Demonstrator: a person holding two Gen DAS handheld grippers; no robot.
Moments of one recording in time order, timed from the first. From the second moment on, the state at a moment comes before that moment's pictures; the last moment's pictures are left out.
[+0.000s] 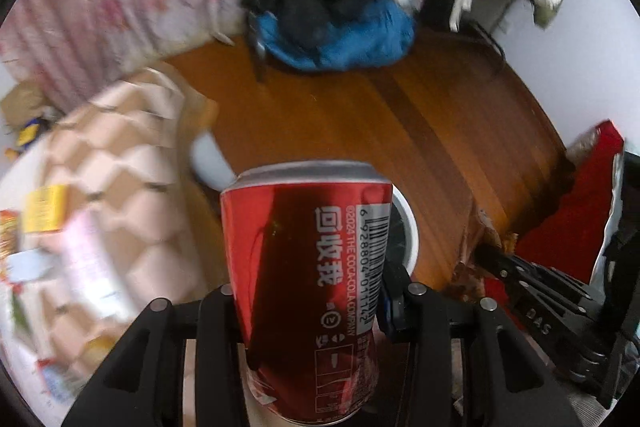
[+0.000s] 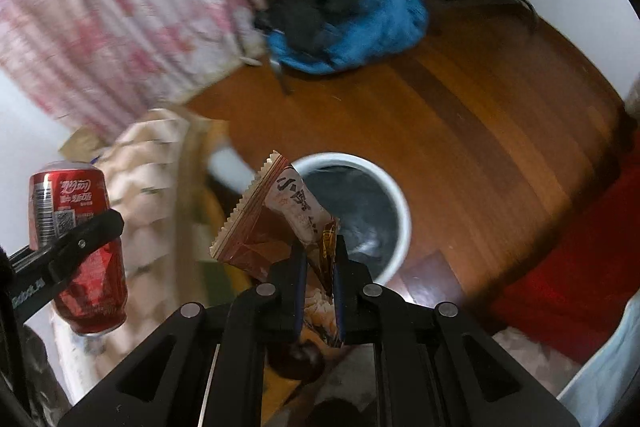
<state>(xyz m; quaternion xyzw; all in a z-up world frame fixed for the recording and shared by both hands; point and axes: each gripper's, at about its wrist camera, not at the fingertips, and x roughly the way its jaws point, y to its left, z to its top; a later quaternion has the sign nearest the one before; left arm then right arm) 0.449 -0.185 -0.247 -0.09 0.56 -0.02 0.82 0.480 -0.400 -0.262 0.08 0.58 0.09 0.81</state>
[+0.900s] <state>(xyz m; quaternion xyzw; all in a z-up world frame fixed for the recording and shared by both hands) 0.488 -0.186 -0.347 -0.05 0.62 0.04 0.78 0.544 -0.395 -0.433 0.02 0.67 0.02 0.74</state>
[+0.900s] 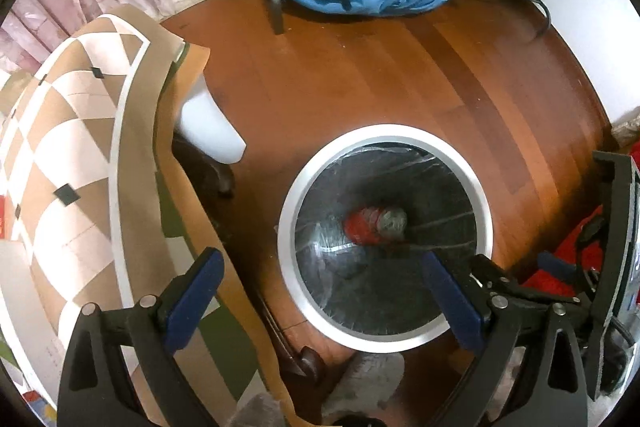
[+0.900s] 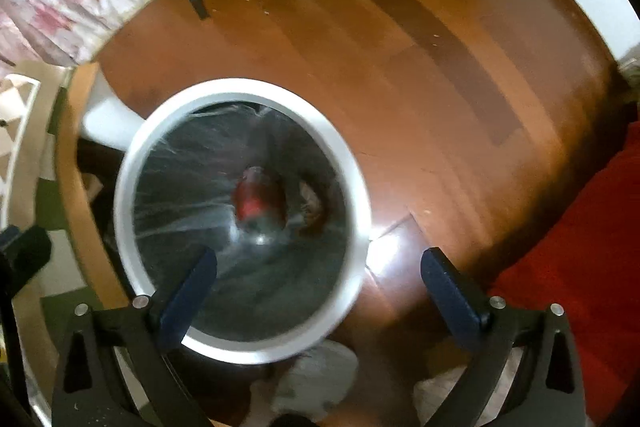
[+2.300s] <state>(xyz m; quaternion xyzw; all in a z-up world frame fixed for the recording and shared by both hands) 0.280 -0.053 -0.108 -0.11 0.48 0.19 0.85 0.386 -0.314 -0.104 0.03 0.54 0.14 0.83</state>
